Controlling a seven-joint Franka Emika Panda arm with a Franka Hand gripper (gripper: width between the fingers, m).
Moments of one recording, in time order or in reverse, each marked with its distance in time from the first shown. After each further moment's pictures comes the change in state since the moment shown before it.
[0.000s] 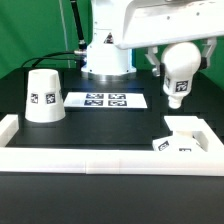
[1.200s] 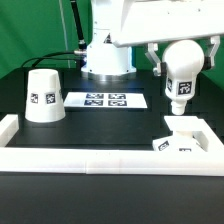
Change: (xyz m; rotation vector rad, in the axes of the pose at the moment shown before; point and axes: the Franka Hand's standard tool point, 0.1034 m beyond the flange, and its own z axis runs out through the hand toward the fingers) arm 0.017 0.001 0.001 -0.031 0.138 -0.003
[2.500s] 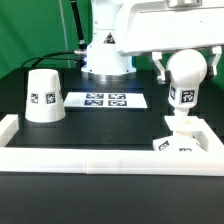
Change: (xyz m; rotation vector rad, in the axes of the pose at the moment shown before) arm -0.009 -0.008 0.011 -0.017 0.070 -0.014
